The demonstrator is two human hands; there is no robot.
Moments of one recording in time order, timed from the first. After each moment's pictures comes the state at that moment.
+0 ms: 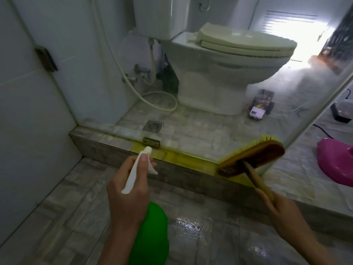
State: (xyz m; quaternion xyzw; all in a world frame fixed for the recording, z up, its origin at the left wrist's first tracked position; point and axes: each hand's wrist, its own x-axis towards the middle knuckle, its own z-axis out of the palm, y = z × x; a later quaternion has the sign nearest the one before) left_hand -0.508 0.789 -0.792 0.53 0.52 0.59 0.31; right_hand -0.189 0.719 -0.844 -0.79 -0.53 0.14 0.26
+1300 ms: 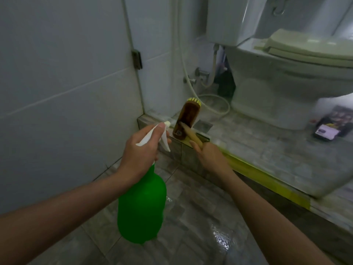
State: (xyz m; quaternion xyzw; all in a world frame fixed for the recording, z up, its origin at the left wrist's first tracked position) left_hand -0.590 0.789 -0.733 0.50 0.59 0.54 0.34; right_hand -0.409 0.895 -0.840 -0.65 -0.70 0.22 0.17
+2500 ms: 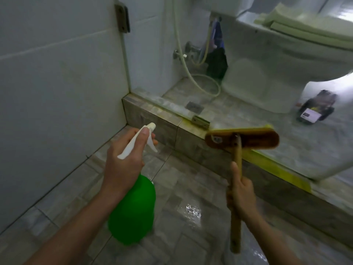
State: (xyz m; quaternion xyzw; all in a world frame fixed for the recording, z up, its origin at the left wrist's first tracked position) left_hand -0.635 0.793 -0.813 0.49 0.56 0.57 0.34; right_hand -0.374 0.784 -0.888 -0.69 -0.37 0.45 0.43
